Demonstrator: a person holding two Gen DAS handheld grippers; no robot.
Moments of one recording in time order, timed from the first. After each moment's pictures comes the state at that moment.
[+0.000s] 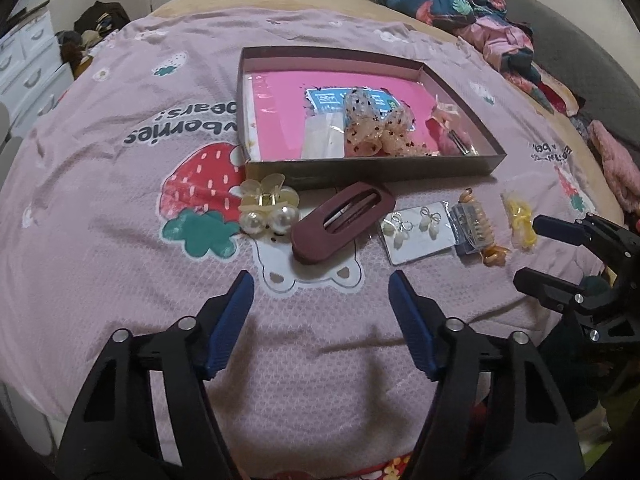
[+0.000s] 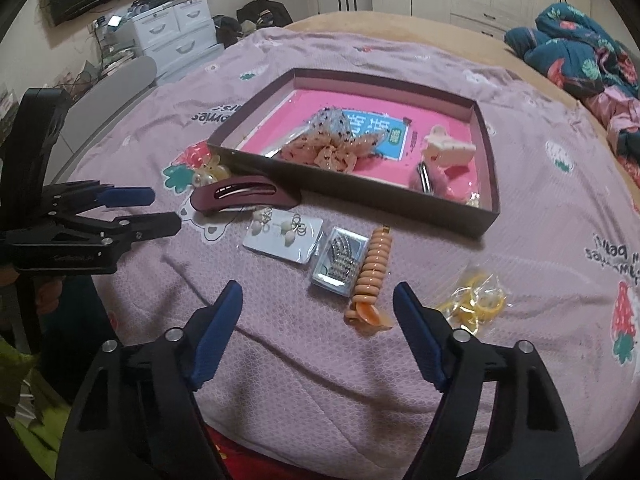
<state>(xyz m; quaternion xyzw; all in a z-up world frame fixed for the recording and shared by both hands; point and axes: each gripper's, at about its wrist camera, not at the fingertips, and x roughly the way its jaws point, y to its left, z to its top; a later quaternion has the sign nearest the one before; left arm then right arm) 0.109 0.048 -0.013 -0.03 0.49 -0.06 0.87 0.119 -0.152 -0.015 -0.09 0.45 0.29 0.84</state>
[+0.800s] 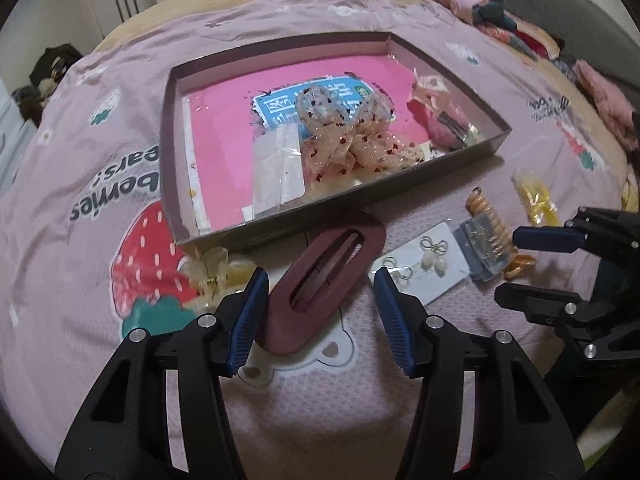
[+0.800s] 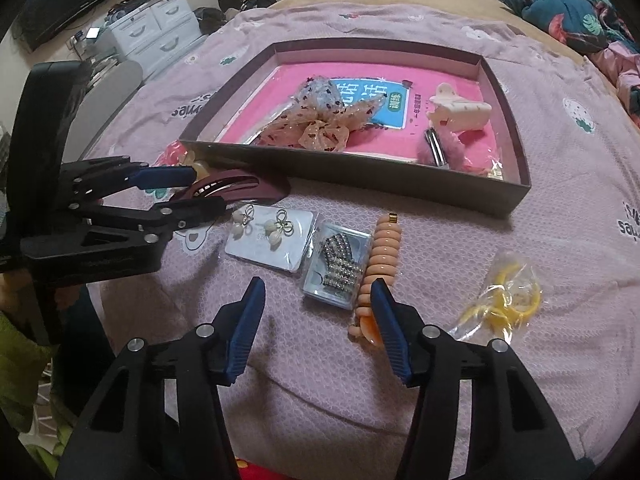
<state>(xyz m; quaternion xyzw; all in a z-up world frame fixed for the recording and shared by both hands) 0.169 0.017 -0.034 0.06 0.51 -0.11 0.85 0.152 -0.147 -0.043 -0.05 0.51 0.29 0.81</state>
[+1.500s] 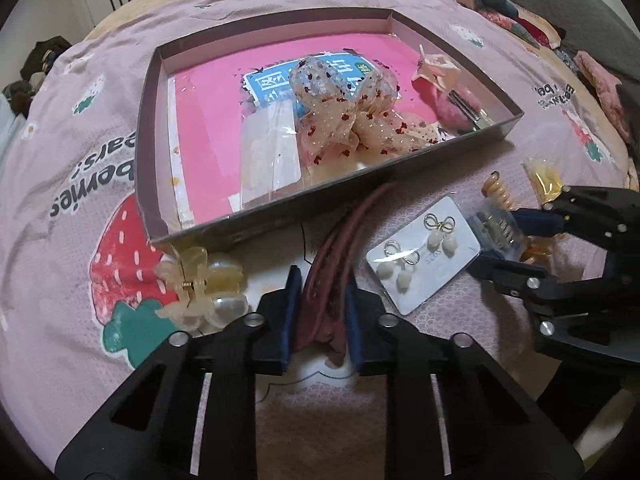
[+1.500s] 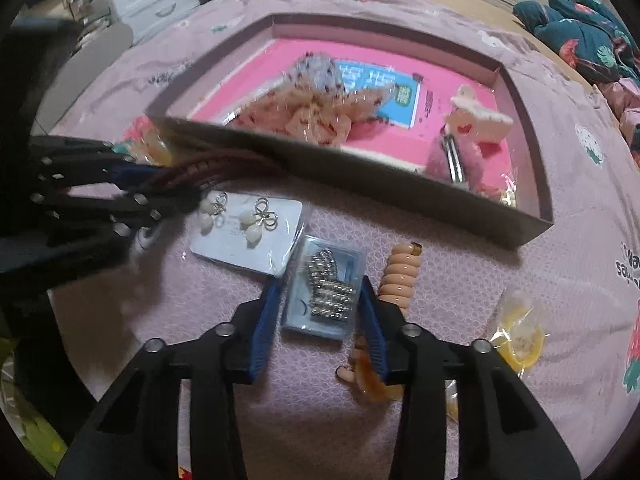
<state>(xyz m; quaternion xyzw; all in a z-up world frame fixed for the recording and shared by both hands) 0.176 0.018 -0.049 0.05 0.53 -0.11 0.84 0.175 -0.124 -0.068 -0.13 0.51 0.27 0.81</state>
